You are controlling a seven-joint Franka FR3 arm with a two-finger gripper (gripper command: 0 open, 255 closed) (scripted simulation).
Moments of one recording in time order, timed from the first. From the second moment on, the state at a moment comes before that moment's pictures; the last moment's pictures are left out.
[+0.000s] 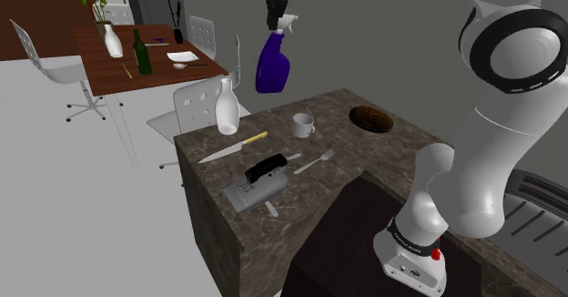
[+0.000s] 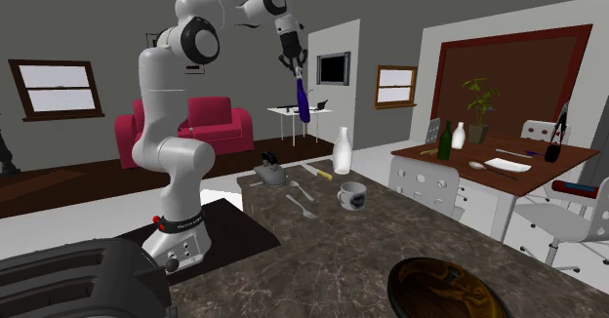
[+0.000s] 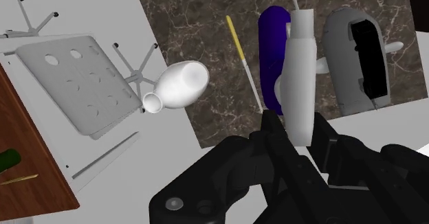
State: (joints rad) arm 0.53 0.01 -0.35 -1.29 -0.18 1.46 -0.76
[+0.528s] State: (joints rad) arm 0.56 0.28 -0.31 -0.93 -0.12 1.33 -0.67
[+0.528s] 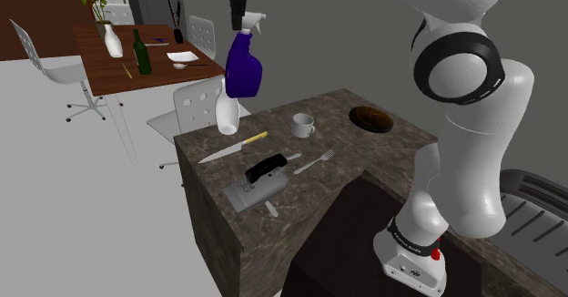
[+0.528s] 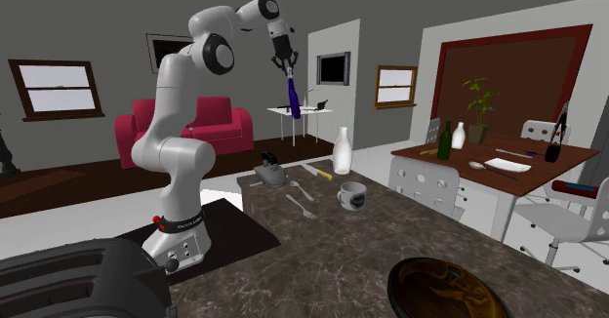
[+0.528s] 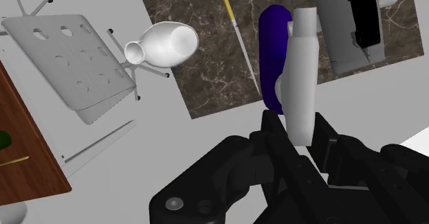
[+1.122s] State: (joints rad) arm 0.60 0.19 -0.30 -1.17 -0.15 1.48 -0.61
